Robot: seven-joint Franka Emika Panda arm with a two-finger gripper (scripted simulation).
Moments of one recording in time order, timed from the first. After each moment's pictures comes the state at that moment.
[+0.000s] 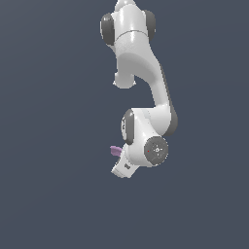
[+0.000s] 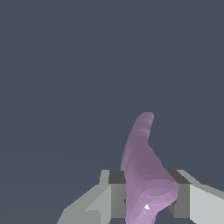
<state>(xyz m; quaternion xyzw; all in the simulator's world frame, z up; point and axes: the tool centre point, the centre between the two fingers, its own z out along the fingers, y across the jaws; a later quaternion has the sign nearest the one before) 0.045 0.001 0.071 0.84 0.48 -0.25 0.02</state>
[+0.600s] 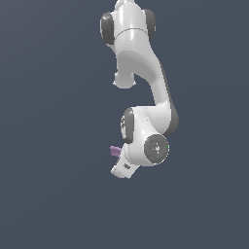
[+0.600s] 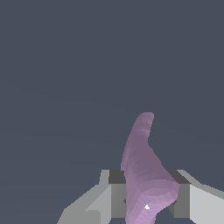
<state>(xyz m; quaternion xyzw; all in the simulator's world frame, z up) 0.050 0.000 0.078 0.84 0.48 -0.24 0.03</state>
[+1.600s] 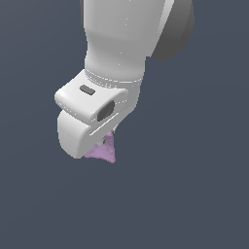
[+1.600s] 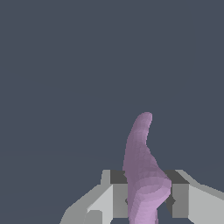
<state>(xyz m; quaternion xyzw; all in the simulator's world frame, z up) 0.137 -0.045 0.353 0.87 0.47 0.01 0.12</state>
